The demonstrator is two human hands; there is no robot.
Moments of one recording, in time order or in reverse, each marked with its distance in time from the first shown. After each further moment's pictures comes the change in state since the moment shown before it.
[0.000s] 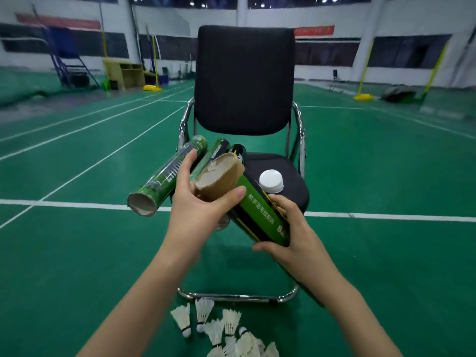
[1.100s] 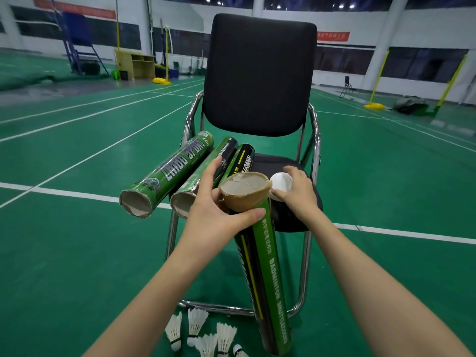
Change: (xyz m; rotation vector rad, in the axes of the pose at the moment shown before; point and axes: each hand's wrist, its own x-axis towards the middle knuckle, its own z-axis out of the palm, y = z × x) left_hand 0.032 -0.038 0.003 0.180 -0.089 -0.039; right_hand 0.165 0.144 0.020 -0.395 0.115 0.256
